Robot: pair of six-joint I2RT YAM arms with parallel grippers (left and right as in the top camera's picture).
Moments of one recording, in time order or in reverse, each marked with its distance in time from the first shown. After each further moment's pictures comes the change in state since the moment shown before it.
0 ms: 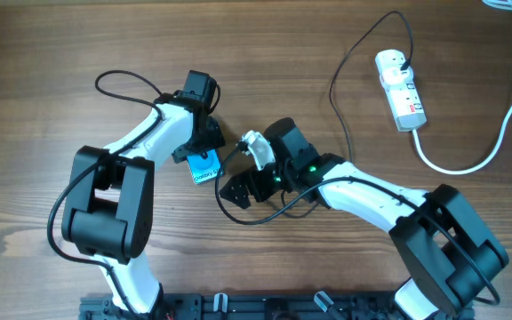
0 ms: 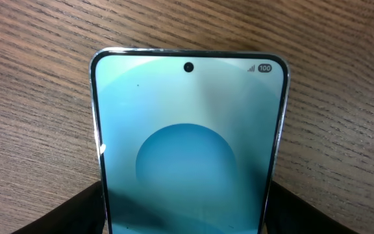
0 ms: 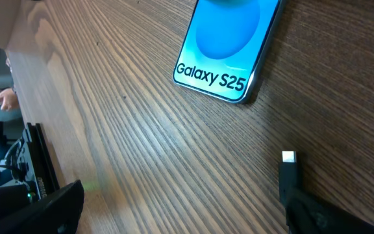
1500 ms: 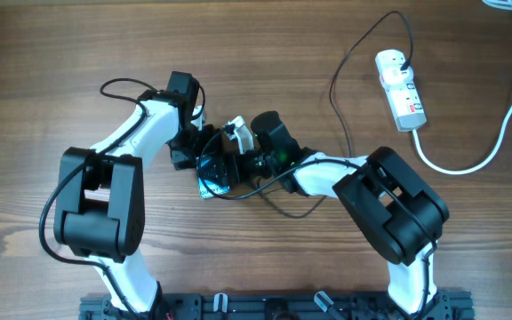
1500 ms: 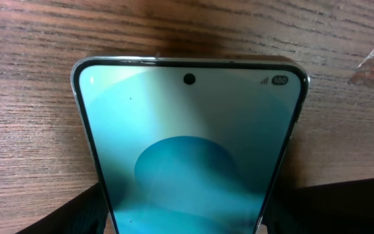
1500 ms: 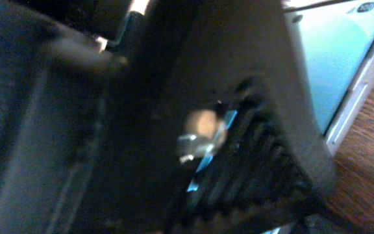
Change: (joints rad) left arm 0.077 -0.005 0.009 -0.136 0.356 0.259; right arm -0.003 0.319 0.093 0.463 -0.147 0.314
